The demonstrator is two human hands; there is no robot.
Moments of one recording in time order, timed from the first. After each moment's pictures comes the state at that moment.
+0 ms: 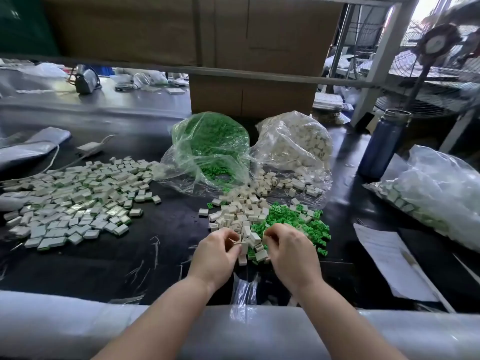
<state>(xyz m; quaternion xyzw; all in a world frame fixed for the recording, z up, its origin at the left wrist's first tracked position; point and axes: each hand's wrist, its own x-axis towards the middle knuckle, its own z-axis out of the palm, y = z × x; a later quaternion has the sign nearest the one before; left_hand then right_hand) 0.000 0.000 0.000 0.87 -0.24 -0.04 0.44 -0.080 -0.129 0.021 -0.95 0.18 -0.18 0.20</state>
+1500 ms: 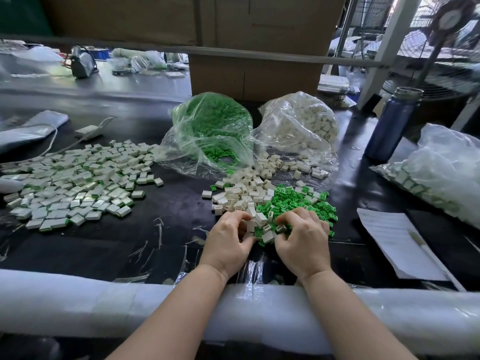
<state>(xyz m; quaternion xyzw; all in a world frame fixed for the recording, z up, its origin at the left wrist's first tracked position) -0.013 -0.005 -0.008 0.84 -0.31 0.04 0.44 -0.085 -0.133 -0.004 -0.93 0.23 -0.24 0.17</state>
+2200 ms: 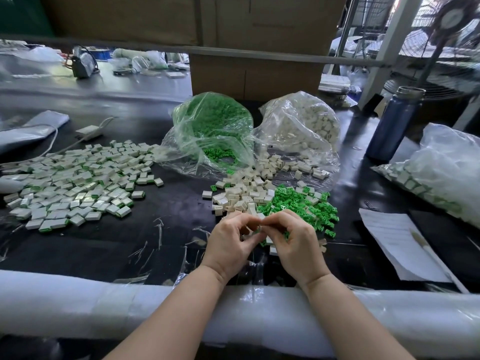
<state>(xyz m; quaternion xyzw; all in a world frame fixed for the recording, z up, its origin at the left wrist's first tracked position) -0.016 -0.006 0.000 0.79 -0.35 0.02 0.51 -0.086 -0.124 0.002 -0.87 0.05 -0.31 0.37</state>
